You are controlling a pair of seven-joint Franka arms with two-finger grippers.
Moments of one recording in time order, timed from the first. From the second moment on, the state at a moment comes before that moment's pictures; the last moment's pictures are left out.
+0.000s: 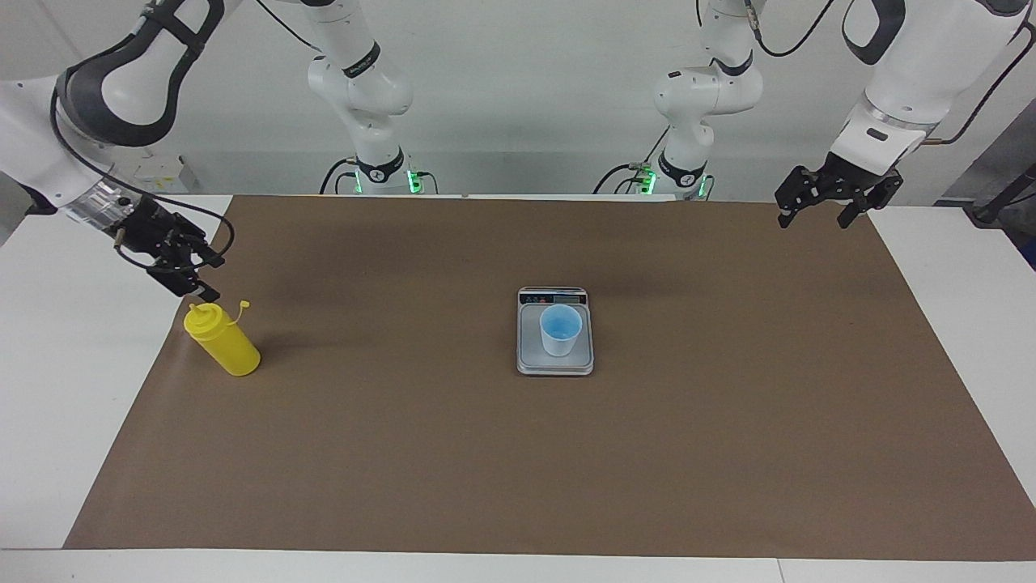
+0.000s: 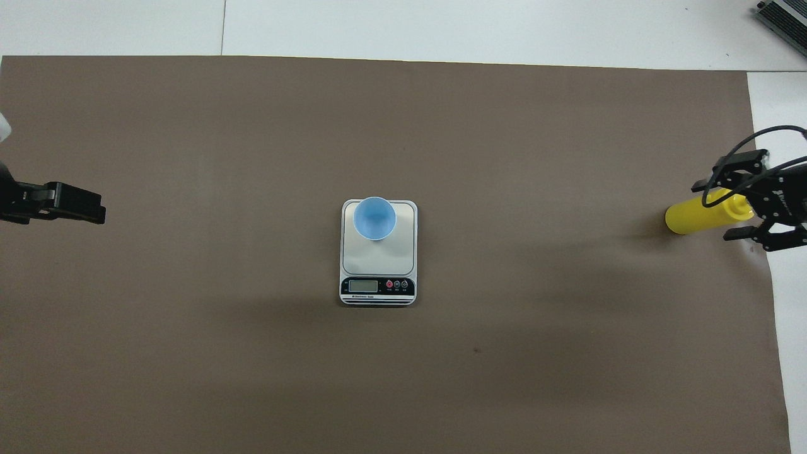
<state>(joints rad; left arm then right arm) 0.06 -0.04 -0.13 -1.62 -0.02 1.56 -0.01 -0.19 0.11 -0.05 -1.74 0.32 1.73 0.46</state>
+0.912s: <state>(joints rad) 0.06 -0.04 -0.13 -1.62 -0.02 1.56 -0.01 0.02 -0.06 -0.03 -1.71 0.05 1.64 0.30</state>
